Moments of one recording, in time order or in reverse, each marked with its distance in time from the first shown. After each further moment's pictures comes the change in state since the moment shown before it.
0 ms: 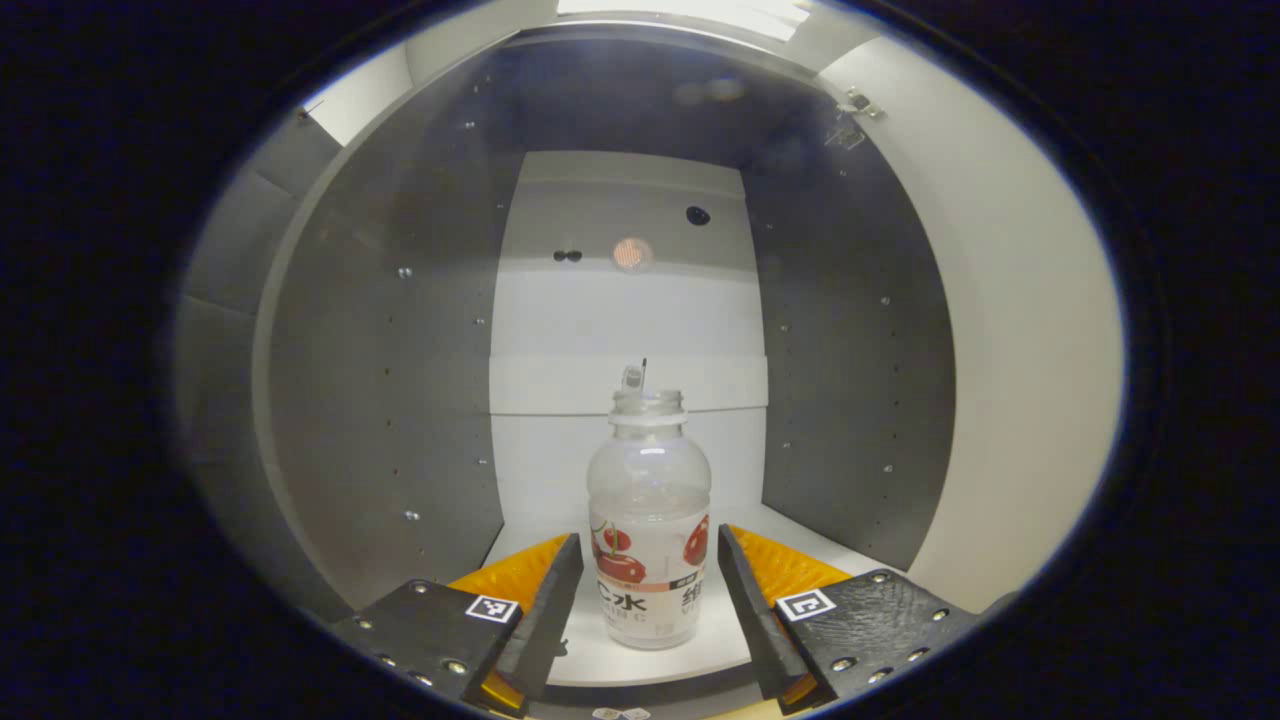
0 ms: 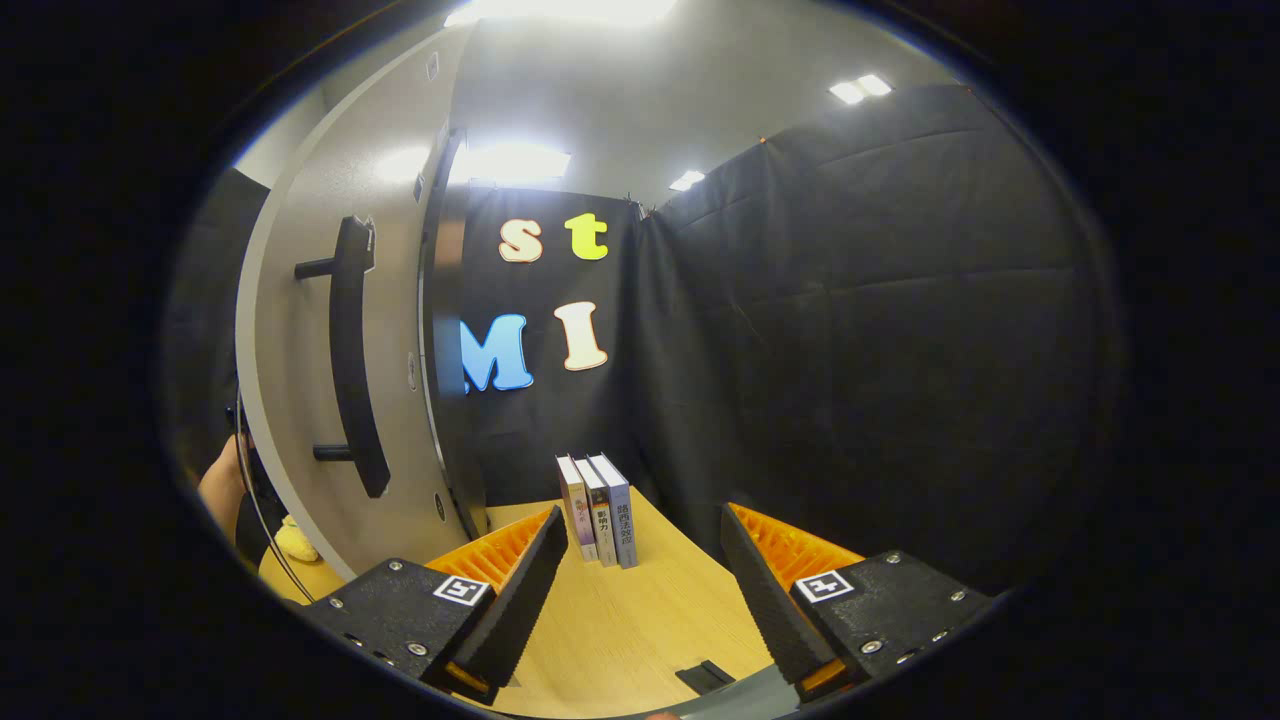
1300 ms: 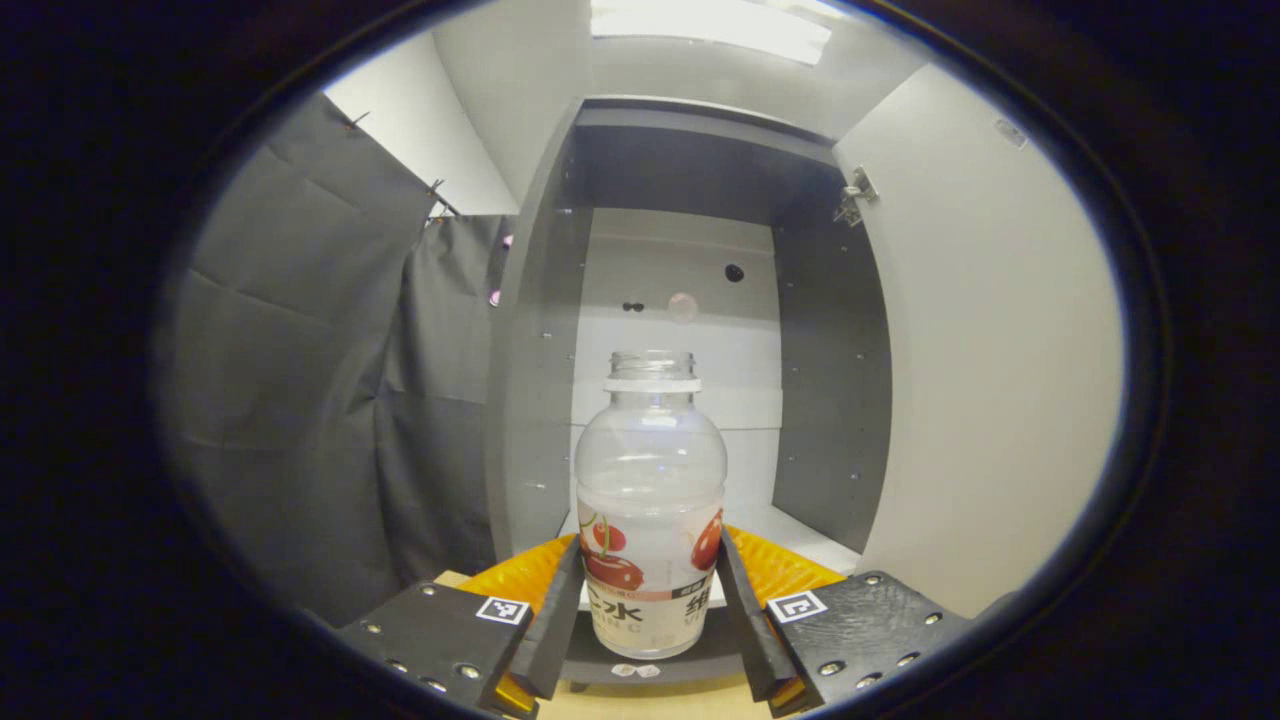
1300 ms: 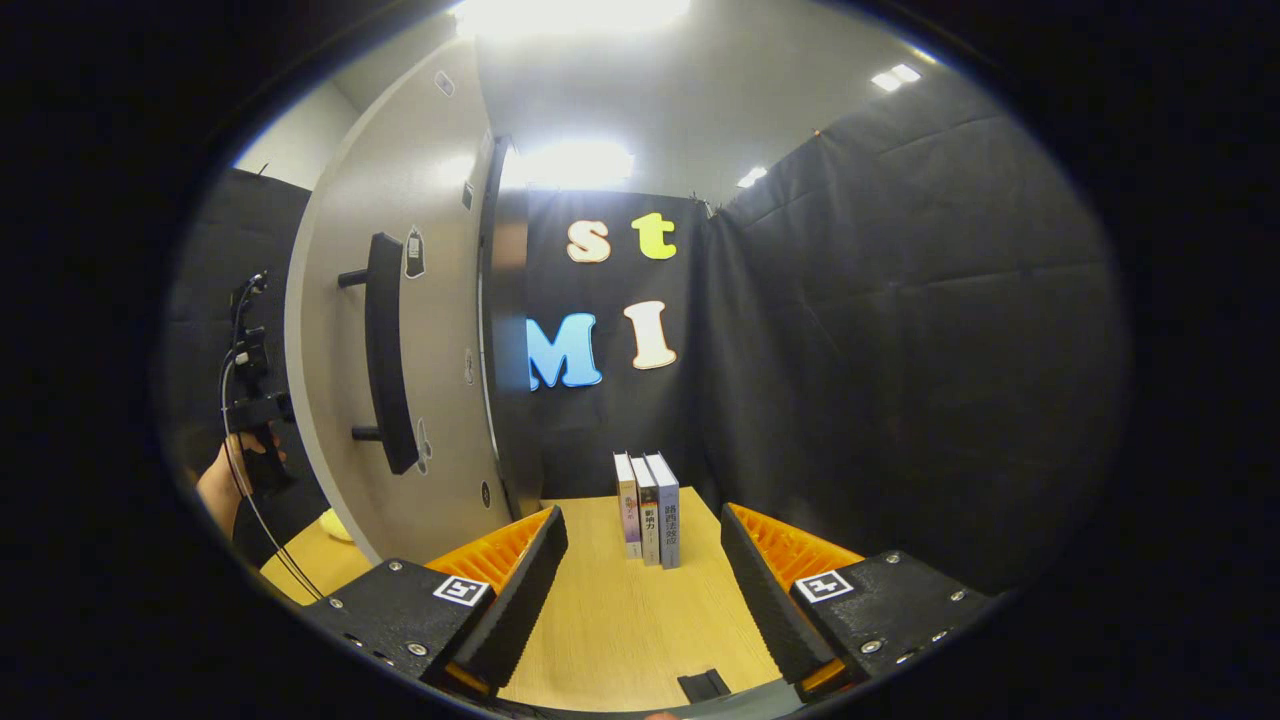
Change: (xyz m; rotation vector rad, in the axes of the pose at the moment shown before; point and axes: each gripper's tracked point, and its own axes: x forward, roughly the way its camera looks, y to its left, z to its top) left arm -0.182 0.023 0.039 -0.035 -0.088 0.138; right arm 0.023 -0.018 -0.041 -0.024 -0.008 0.275
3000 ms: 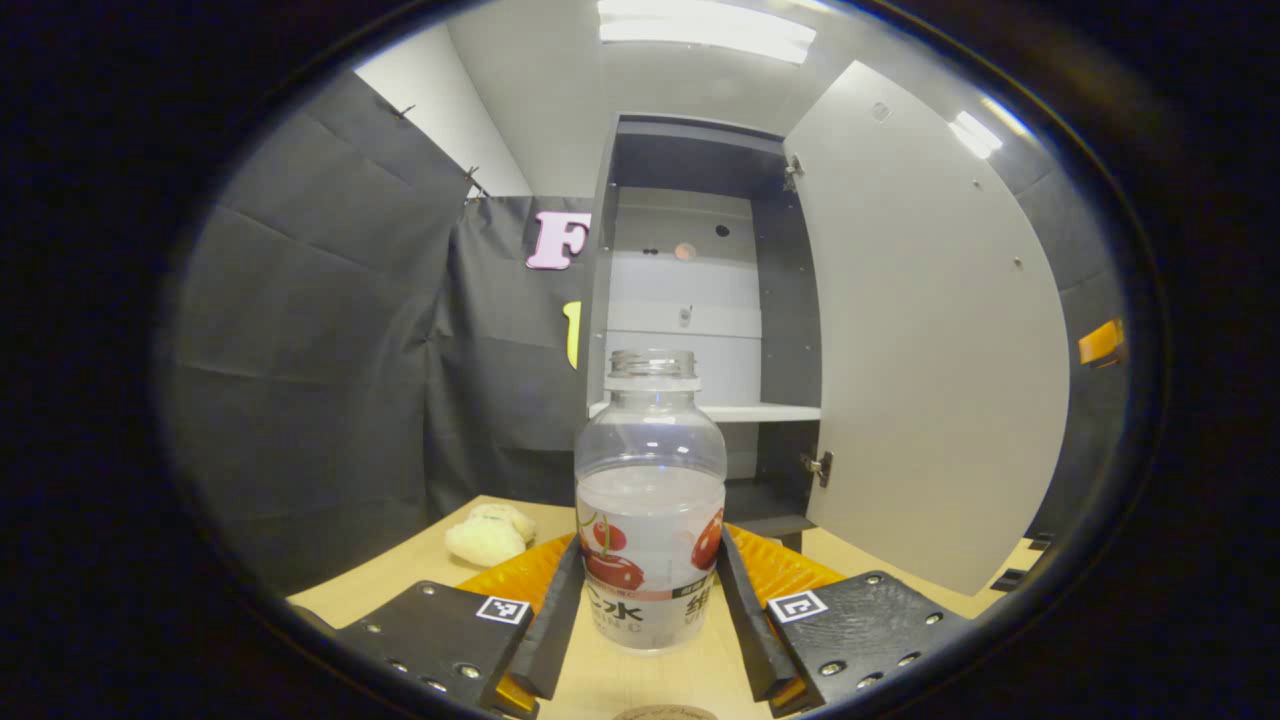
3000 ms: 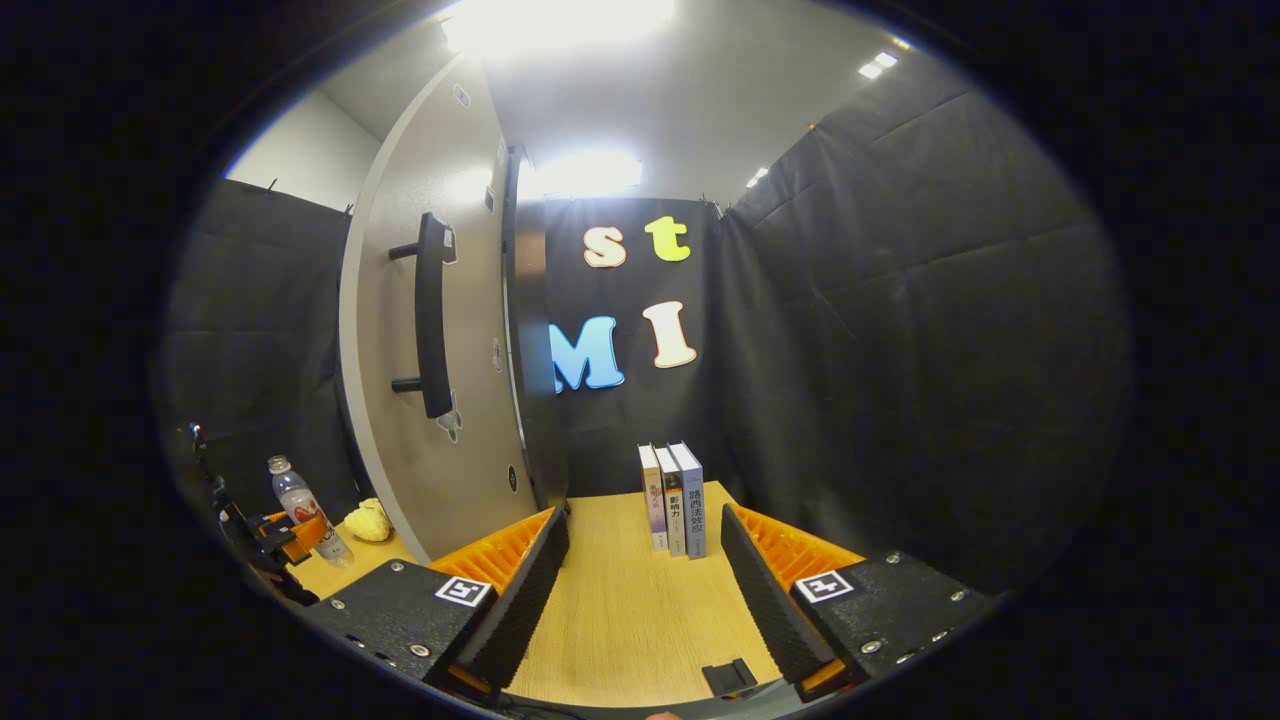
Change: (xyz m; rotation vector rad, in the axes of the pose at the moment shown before) left arm -0.224 0.015 -0.195 -0.012 0.071 0.002; right arm 0.011 0.018 -0.055 0.058 -0.024 0.060
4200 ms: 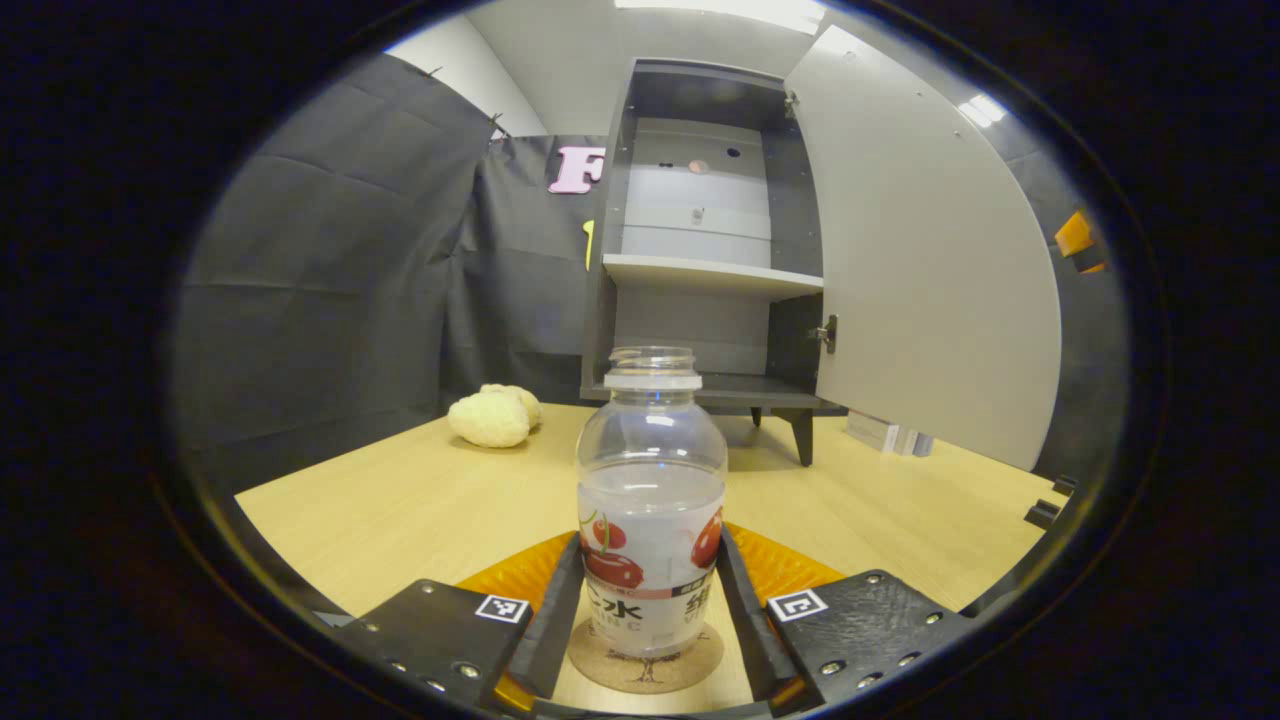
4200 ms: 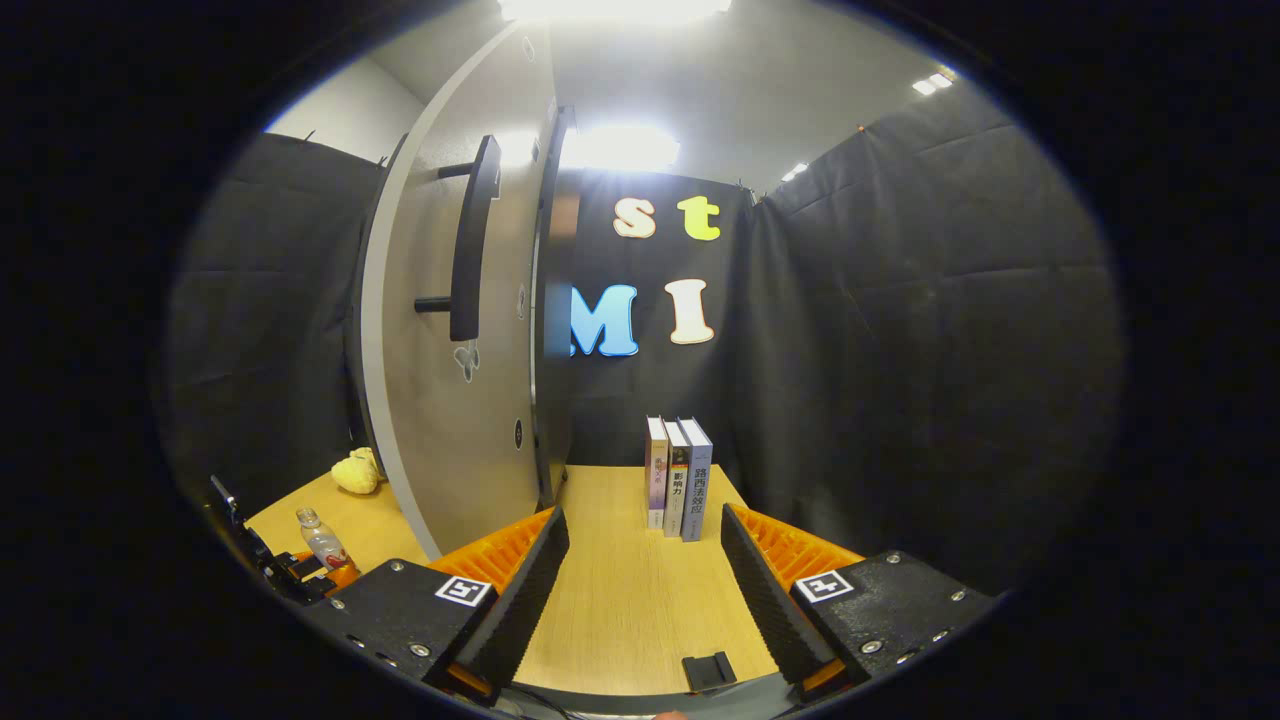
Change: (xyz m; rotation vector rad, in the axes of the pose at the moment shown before) left arm -0.050 -0.013 -0.160 -0.024 0.147 0.076; right arm 0.001 0.006 -0.028 -0.144 0.070 0.018
